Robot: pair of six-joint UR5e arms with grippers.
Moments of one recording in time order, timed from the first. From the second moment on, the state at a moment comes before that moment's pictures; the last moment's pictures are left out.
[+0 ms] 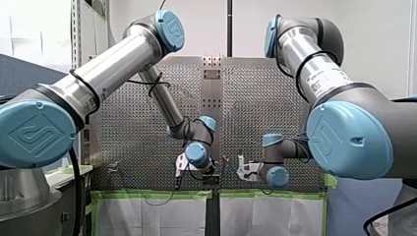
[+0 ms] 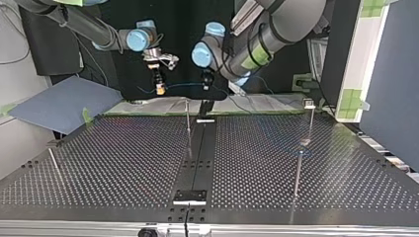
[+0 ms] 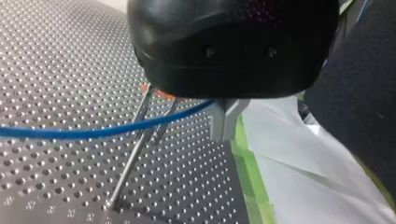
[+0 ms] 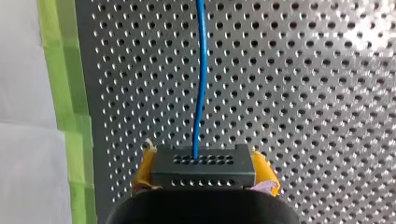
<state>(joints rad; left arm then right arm) -0.65 -2.41 -1.64 -2.69 -1.97 -1.77 1.99 -0.70 1.89 -1.06 1.48 1.57</state>
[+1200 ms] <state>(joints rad) -0.68 -2.45 -1.64 -2.59 -1.96 -1.82 1.91 -0.70 1.84 -1.05 1.47 1.58</state>
